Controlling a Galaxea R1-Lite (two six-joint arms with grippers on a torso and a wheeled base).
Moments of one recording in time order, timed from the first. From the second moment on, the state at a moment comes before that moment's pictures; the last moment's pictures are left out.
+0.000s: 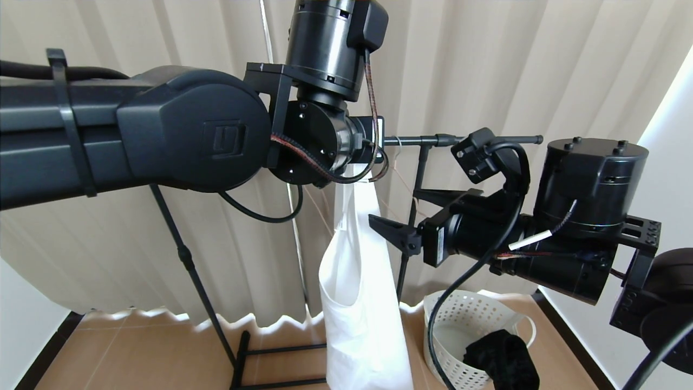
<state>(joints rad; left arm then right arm) -0.81 1.96 -1.83 0.21 0.58 -0.23 0.70 1.68 -0.86 -0.65 0.03 0.05</state>
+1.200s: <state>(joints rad) -0.82 1.95 -1.81 0.21 0.63 -0.26 0.73 1.81 -0.88 -0.69 -0.15 -0.02</state>
